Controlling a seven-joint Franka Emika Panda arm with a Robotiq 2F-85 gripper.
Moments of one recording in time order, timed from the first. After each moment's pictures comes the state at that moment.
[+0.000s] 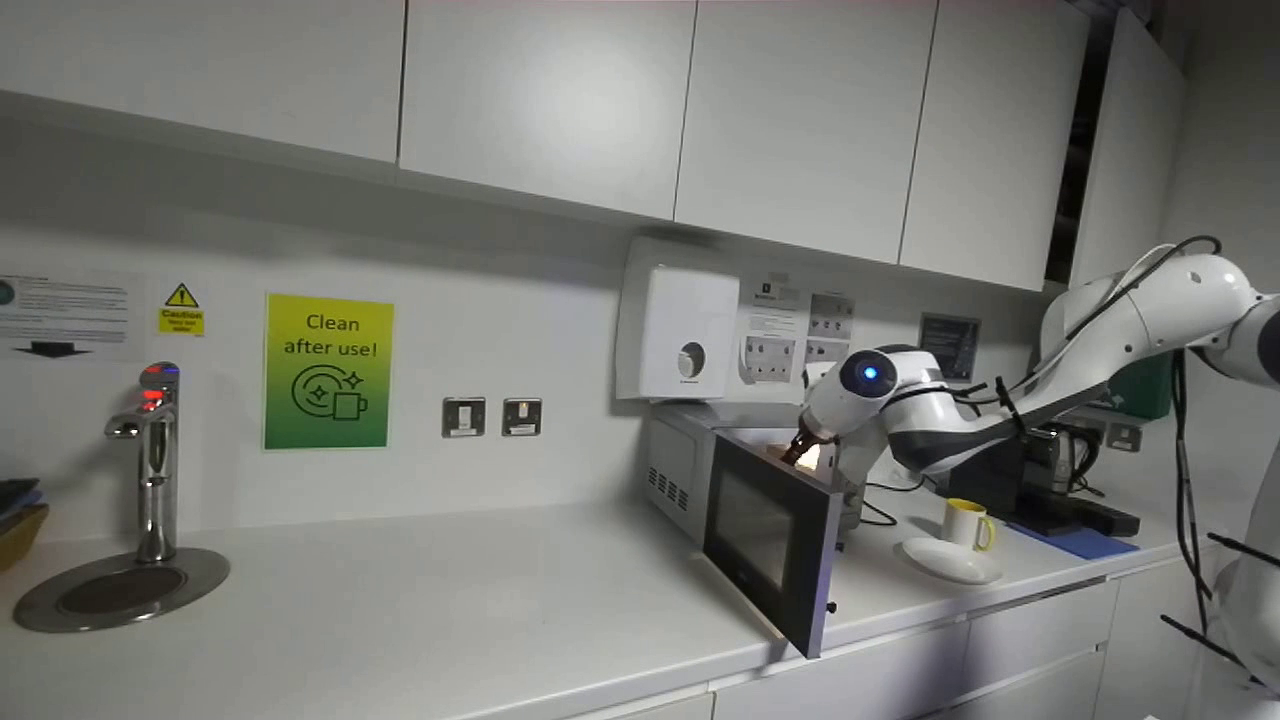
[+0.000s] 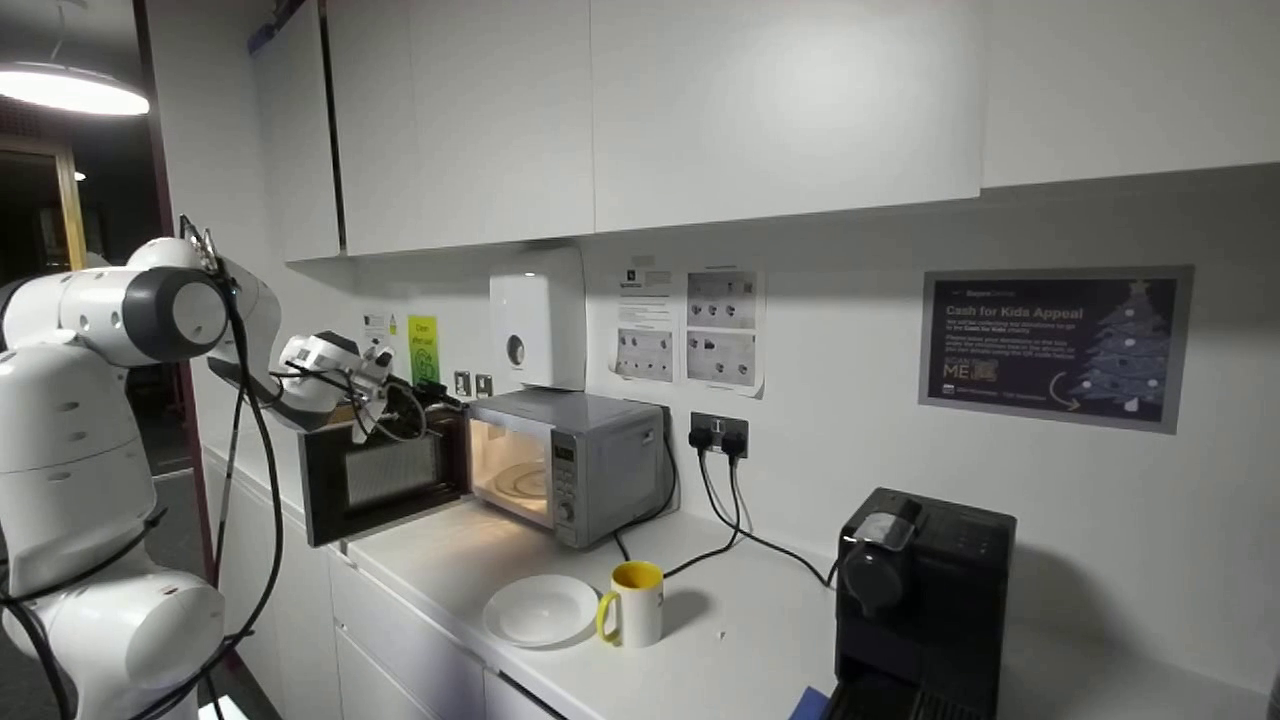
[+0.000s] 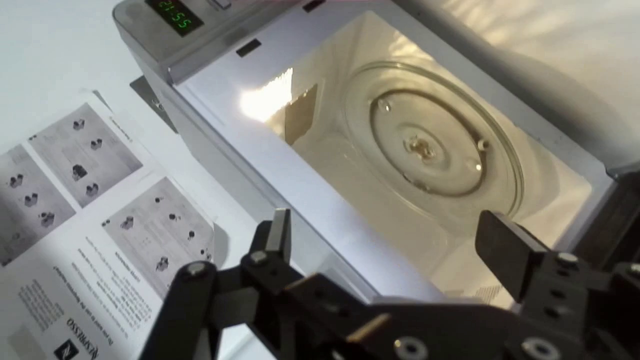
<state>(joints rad) 0.28 -0.10 0.32 -2.15 -1.21 2.17 0.90</state>
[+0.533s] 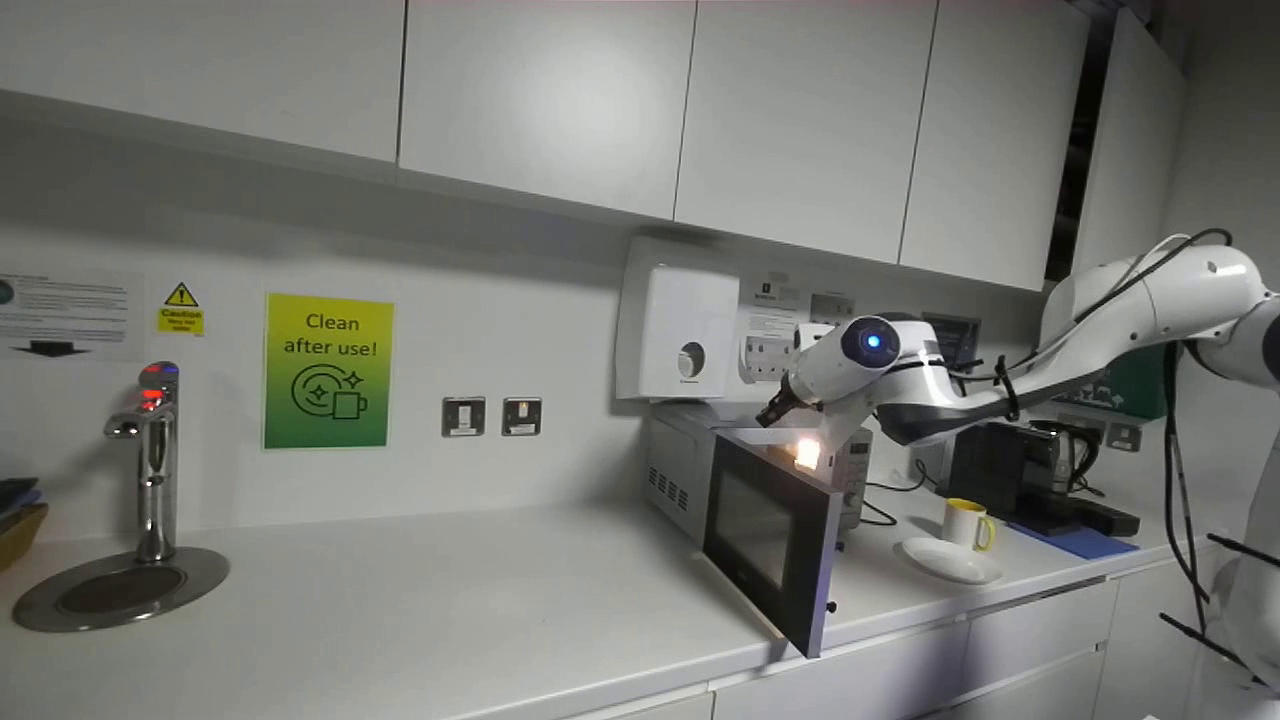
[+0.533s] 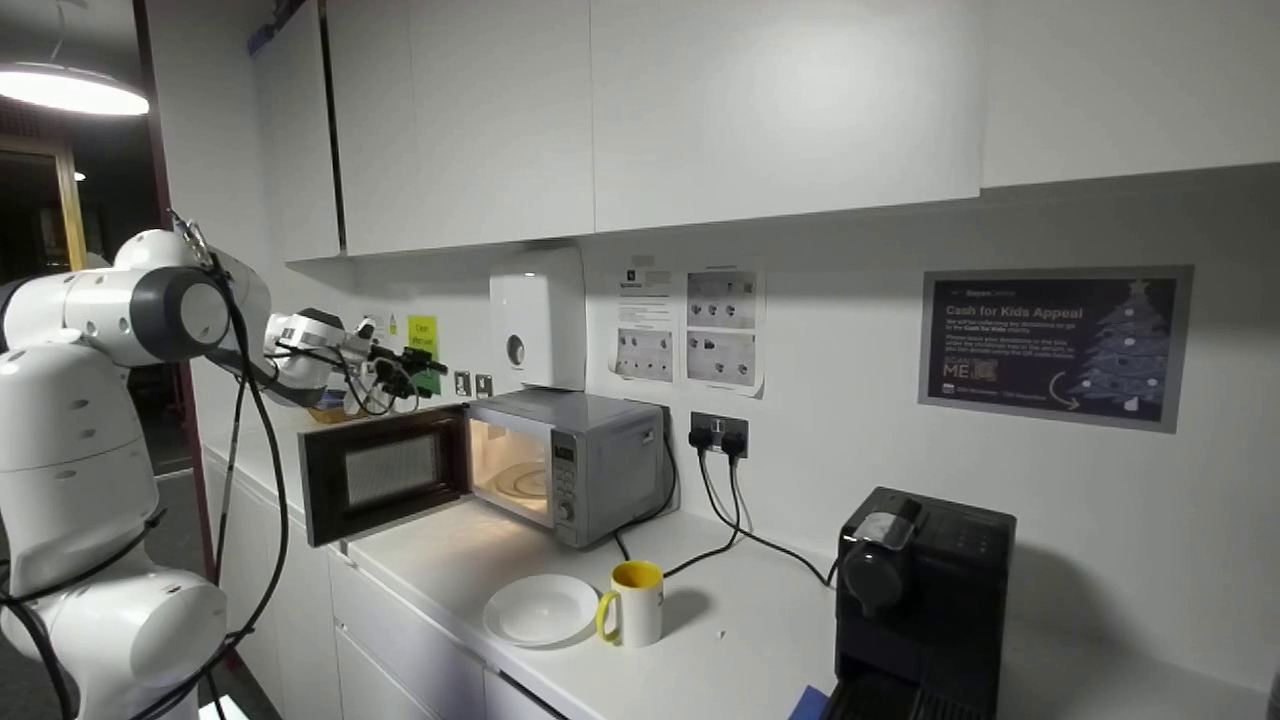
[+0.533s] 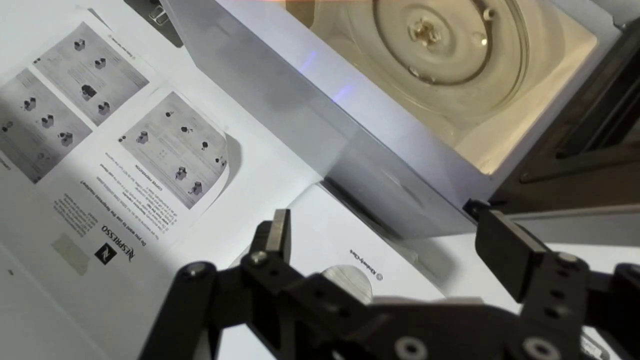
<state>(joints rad) 0.31 -0.09 0.36 -2.02 -1.28 2.17 0.95</state>
